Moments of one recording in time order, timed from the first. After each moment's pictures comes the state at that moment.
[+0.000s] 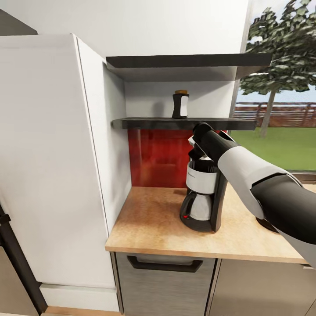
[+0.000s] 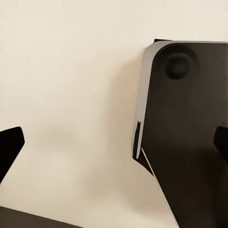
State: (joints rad) left arm 0.08 0.09 0.00 -0.05 0.10 -0.19 0.06; right arm -1.60 0.09 0.48 -0.33 0.44 1.04 0.46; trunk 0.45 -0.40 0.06
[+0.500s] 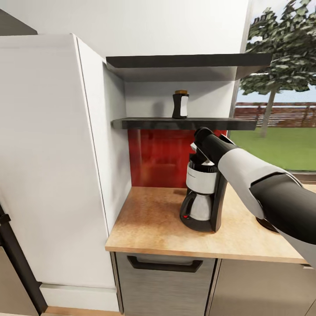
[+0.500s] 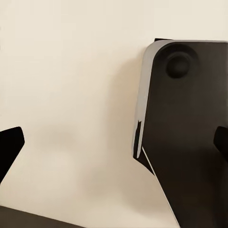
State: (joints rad) left arm 0.08 0.09 0.00 -0.05 0.10 -0.19 0.06; right arm -1.60 0.09 0.48 -0.25 0.44 1.04 0.46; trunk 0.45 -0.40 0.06
